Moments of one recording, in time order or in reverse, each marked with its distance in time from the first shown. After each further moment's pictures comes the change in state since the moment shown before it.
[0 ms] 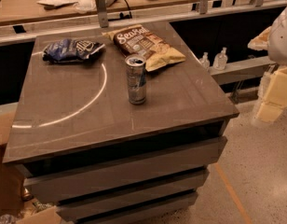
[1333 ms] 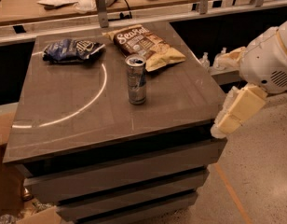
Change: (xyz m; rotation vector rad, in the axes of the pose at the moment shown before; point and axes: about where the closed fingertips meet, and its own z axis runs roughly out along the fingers) arm -0.054 0.023 0.037 -0.074 -0.340 0.048
